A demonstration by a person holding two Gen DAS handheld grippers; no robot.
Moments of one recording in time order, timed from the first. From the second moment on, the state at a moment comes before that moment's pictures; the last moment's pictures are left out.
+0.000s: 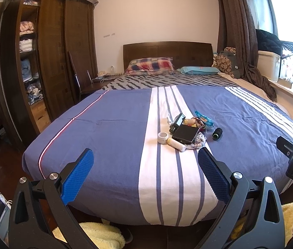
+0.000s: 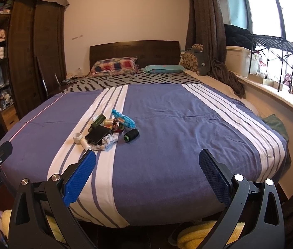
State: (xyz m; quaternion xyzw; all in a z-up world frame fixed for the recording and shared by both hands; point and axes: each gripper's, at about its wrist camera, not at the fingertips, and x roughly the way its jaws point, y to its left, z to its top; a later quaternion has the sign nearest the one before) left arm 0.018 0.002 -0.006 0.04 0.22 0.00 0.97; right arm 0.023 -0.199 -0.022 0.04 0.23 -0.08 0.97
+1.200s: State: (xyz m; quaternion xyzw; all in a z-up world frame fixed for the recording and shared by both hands) left arm 0.215 -0.036 -0.123 0.06 0.36 -0.07 0.93; right arm 0.263 -0.217 -0.131 0.10 0.37 -0.02 0.92
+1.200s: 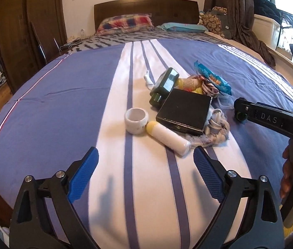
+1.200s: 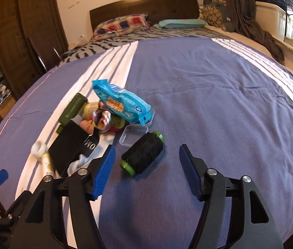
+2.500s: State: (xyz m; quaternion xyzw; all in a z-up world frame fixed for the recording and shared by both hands) left arm 0.203 -0.006 -0.117 0.02 0.36 -0.07 0.93; right arm 0.196 -0.224 -0.107 0.08 0.33 -0.01 0.94
